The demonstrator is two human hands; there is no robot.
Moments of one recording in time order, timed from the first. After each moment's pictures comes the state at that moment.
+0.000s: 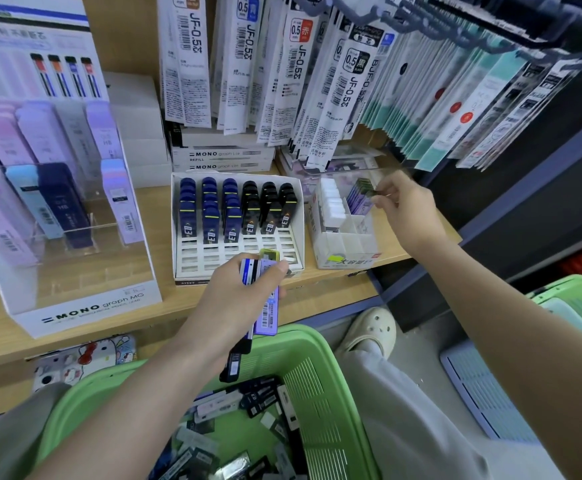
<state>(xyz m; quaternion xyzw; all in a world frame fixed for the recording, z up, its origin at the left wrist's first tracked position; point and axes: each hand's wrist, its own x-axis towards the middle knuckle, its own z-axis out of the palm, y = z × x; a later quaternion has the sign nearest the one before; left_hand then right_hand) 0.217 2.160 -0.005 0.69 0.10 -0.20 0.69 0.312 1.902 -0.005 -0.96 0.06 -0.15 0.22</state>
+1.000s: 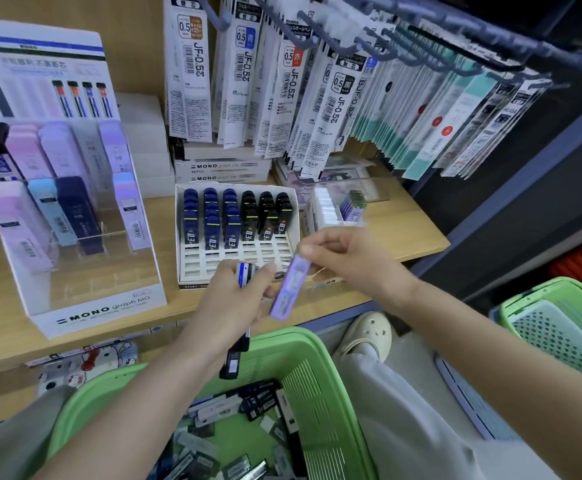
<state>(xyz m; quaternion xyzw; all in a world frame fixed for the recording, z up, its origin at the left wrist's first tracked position) 0.213 2.163 -0.006 0.70 0.10 -0.18 0.69 0.233 2.000 0.031 -0.83 0.01 0.11 0.54</state>
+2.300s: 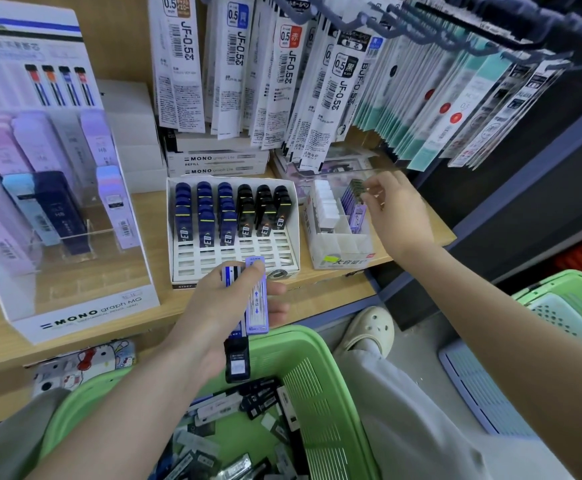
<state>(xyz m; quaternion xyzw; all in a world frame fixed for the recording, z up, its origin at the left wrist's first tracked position) 0.215 2.163 -0.003 0.57 0.17 -0.23 0.77 0.299 1.924 0.001 -0.97 0.03 -0.20 0.16</state>
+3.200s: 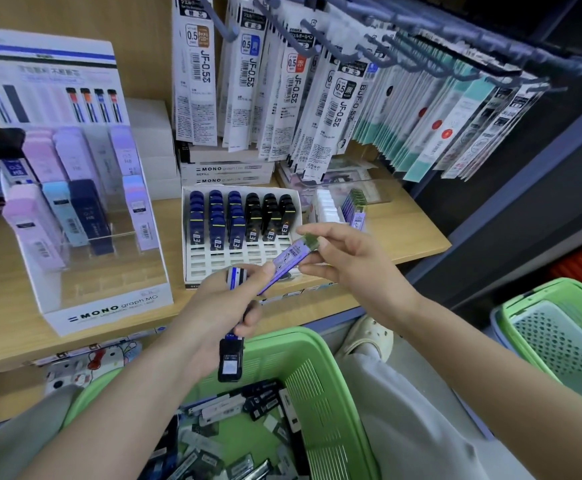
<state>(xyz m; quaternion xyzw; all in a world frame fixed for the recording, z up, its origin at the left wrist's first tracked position) 0.208 2.179 0.002 0.61 0.11 -0.26 0.74 0.217 2.009 0.031 -0.75 0.01 0.08 0.66</state>
